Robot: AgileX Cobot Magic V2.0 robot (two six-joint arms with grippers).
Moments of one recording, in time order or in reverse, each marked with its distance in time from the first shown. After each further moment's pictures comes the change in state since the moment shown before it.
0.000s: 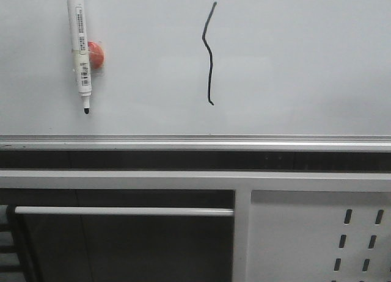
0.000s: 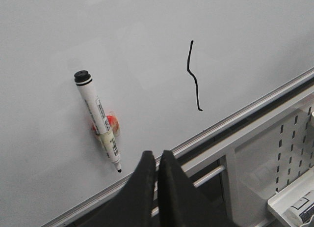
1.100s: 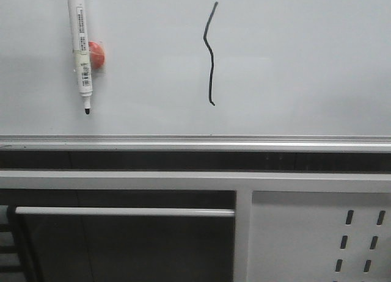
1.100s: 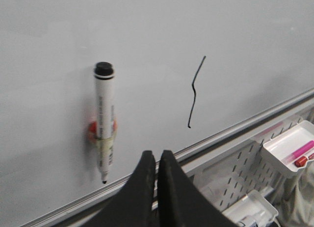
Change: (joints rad) left arm 1.163 -0.194 0.115 0.074 -1.310 -0.011; right arm 0.000 0.000 0.000 0.000 -0.004 0.003
